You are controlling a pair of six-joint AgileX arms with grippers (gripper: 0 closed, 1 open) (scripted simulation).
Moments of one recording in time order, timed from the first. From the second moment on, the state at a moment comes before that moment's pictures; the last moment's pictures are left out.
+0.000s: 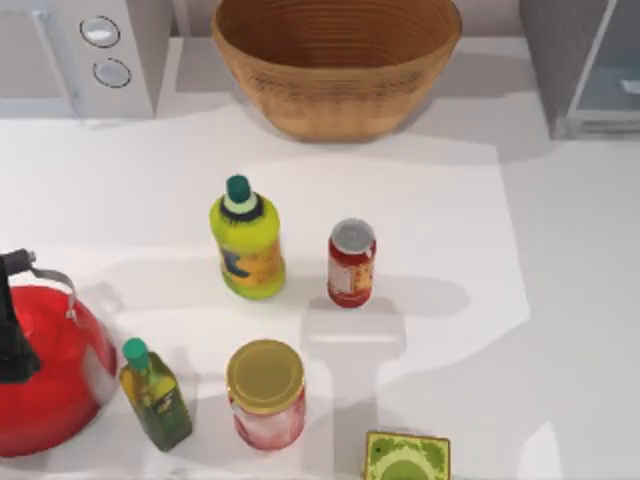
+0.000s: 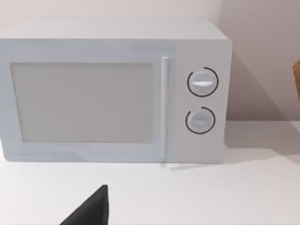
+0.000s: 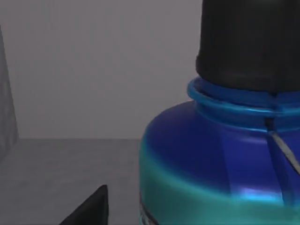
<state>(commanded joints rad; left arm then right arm) 0.00 0.00 0.00 0.00 0.00 0.00 -0.23 2.34 1.27 1.07 -0.19 0.01</state>
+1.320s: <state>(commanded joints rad) 0.00 0.00 0.00 0.00 0.00 0.00 -0.22 2.38 1.36 1.02 -0.18 0.01</state>
